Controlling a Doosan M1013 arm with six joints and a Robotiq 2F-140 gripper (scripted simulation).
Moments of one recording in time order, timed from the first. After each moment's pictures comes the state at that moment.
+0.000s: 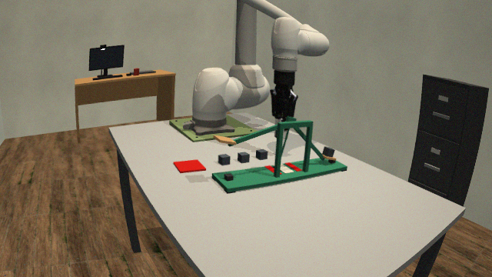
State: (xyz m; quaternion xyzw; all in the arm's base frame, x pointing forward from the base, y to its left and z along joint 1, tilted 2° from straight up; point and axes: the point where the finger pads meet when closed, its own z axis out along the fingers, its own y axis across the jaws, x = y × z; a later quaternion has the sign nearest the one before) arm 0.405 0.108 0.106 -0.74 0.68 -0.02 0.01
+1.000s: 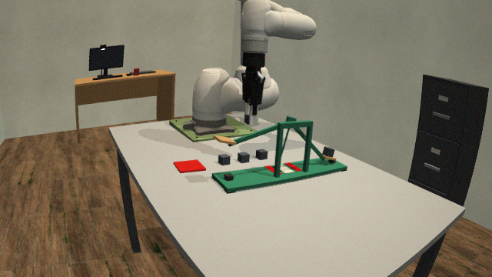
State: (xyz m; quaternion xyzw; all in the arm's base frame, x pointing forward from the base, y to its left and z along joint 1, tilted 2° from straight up) arm 0.396 -0.018 0.169 -0.69 0.72 -0.02 0.01
